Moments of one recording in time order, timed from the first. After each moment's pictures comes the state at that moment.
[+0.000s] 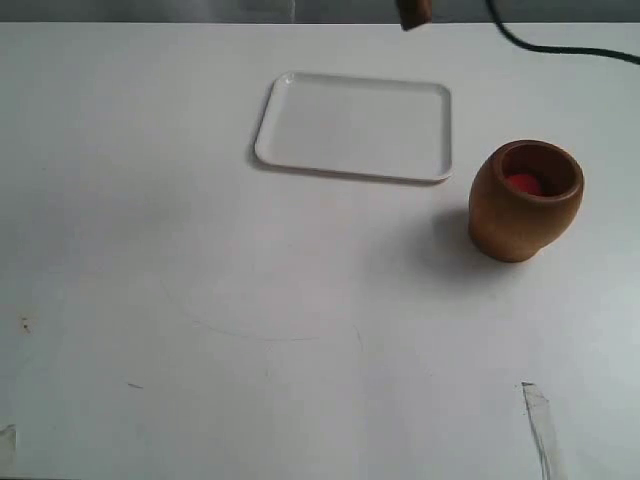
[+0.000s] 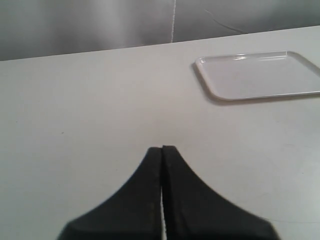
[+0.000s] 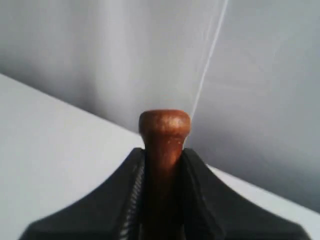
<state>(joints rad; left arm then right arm) 0.02 0.00 0.00 0.07 0.44 0.35 0.56 1.80 -1.35 -0.49 -0.06 0.42</state>
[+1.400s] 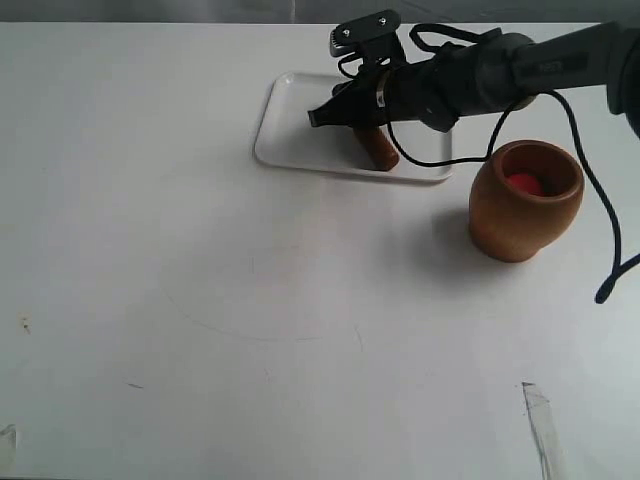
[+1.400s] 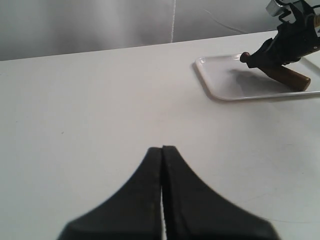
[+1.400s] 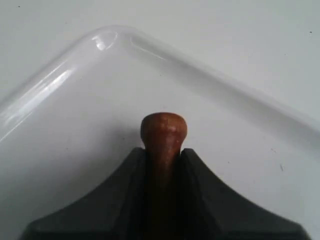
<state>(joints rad) 0.02 0.00 0.00 0.07 0.44 0.35 0.57 2.32 -1.49 -0.45 -0.05 0.43</state>
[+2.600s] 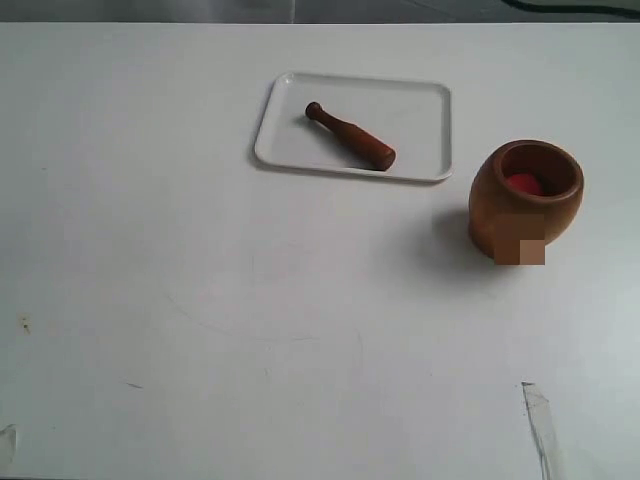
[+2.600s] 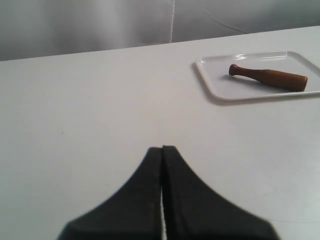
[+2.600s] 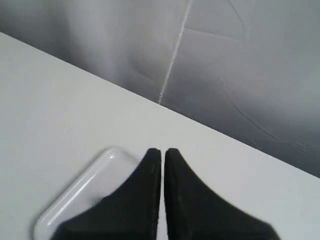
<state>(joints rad) 0.02 0.00 0.00 0.07 0.44 0.35 0.66 1.69 -1.46 -0.44 0.39 0.34</state>
